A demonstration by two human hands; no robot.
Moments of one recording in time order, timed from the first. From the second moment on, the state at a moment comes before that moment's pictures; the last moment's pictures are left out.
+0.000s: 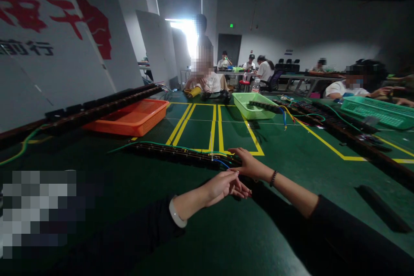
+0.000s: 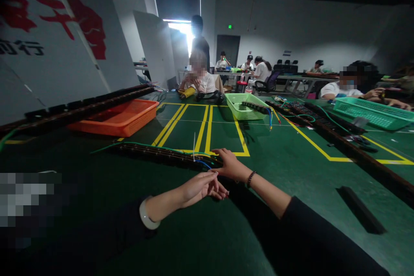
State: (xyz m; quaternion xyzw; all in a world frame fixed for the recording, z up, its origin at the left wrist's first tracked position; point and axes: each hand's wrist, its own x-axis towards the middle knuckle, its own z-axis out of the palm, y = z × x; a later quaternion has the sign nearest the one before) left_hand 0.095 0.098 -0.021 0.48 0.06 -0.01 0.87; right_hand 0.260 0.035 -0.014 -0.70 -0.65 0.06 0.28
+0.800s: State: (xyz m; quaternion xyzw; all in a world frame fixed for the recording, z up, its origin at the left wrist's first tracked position) left_hand 0.103 0.103 -0.029 0.32 0.15 0.05 0.93; right_hand 0.250 0.051 0.015 -0.75 -0.65 0.08 0.10
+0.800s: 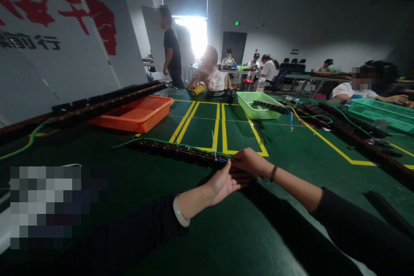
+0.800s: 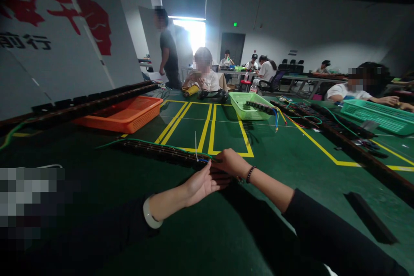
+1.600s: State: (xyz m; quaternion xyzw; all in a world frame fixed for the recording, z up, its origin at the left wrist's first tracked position) left_hand 0.108 0.102 -0.024 0.25 0.22 0.17 0.93; right_hand 0.199 0.019 -0.014 -0.65 -0.72 -0.26 0.04
